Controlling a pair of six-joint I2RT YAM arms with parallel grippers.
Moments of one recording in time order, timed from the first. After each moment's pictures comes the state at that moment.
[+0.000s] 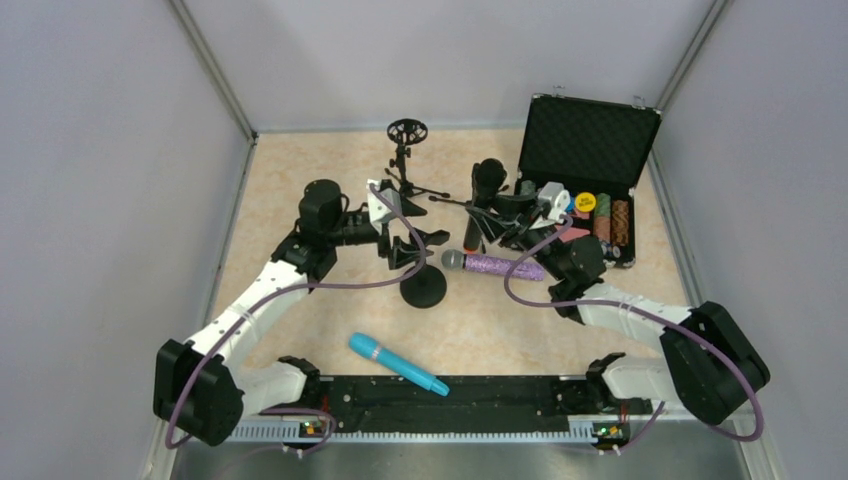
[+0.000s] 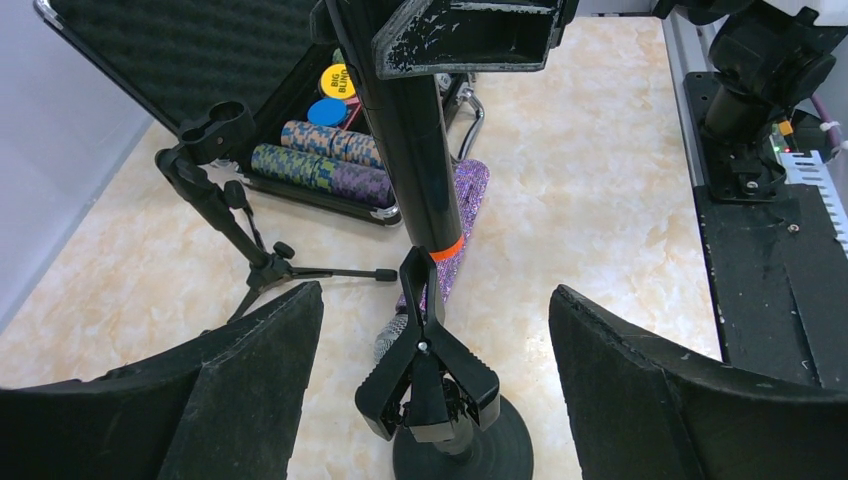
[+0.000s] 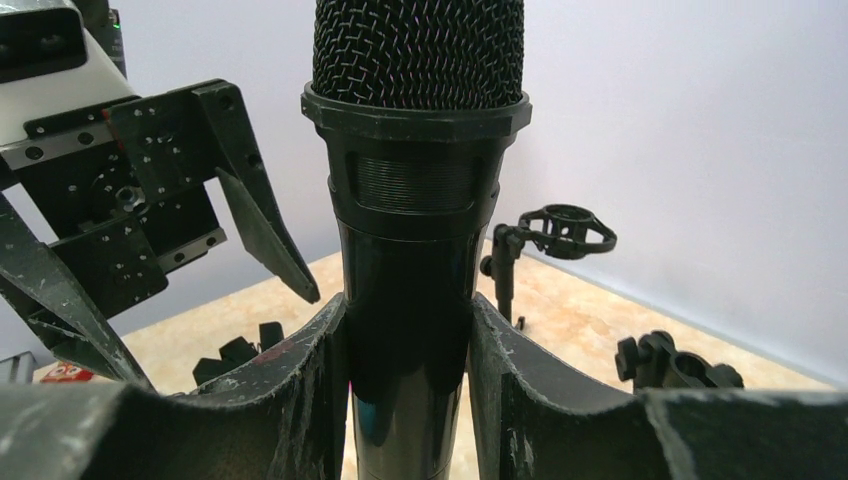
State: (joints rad) left arm -0.42 1.16 0.85 0.11 0.98 0.29; right arm 0.57 1.22 0.45 1.23 -0.28 0.22
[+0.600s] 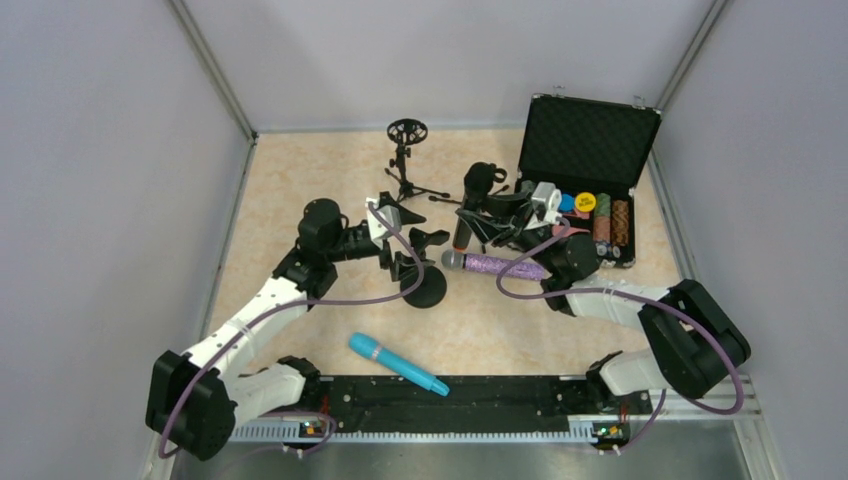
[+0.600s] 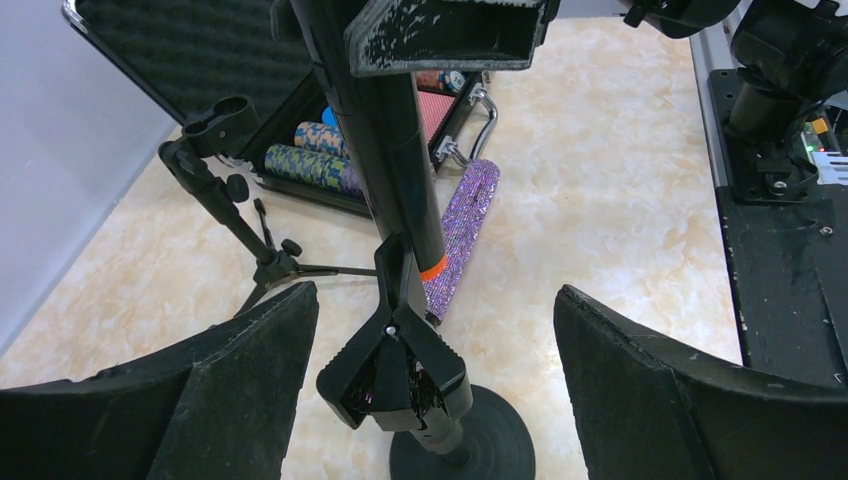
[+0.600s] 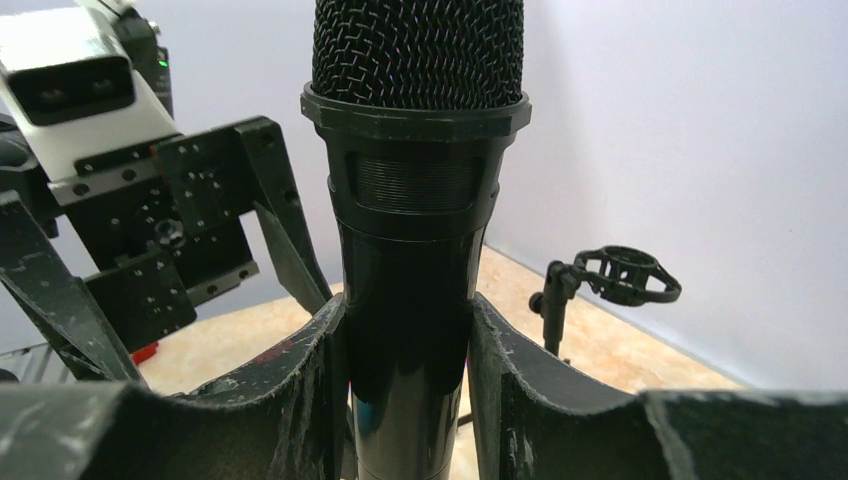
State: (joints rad) left arm -0.45 1.07 0.72 0.24 0.89 0.26; right arm 0.56 1.37 0.49 1.42 -0.42 0.26
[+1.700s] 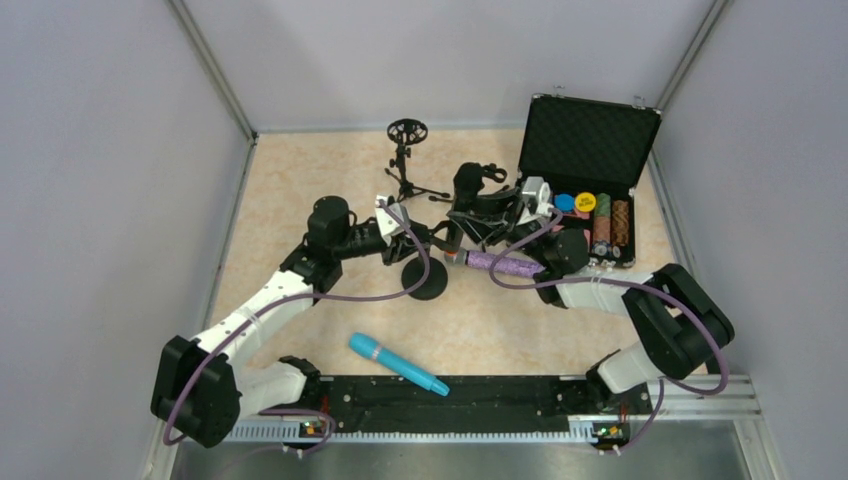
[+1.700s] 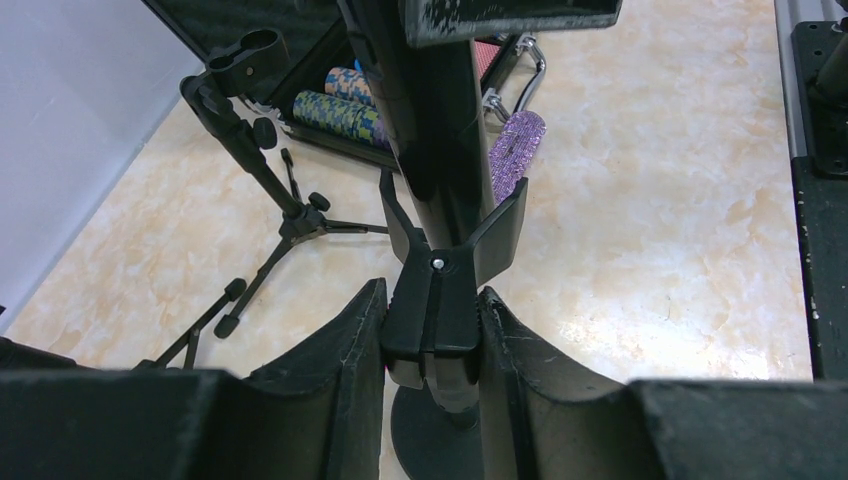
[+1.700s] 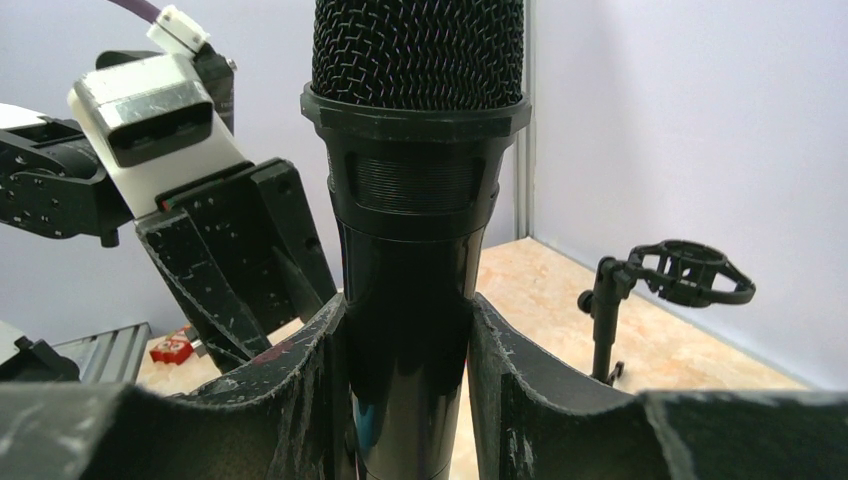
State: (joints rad) left arm -0.46 1.14 0.72 0.21 0.79 0.34; right arm 0.57 1.48 0.55 1.49 -0.50 0.35
